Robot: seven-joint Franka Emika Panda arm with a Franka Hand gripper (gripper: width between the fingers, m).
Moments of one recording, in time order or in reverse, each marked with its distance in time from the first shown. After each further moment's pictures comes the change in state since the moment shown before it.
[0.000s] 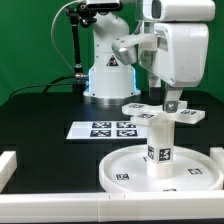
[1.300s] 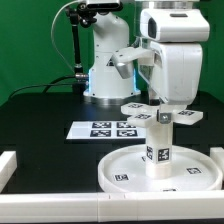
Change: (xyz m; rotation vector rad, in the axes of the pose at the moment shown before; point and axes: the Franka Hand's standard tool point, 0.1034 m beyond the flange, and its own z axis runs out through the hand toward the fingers) arm -0.001 -0.006 0.019 0.035 0.001 0.040
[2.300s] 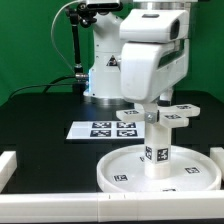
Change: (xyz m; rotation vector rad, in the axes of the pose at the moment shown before) arm 0.000 -0.002 0.001 0.003 0.015 0.768
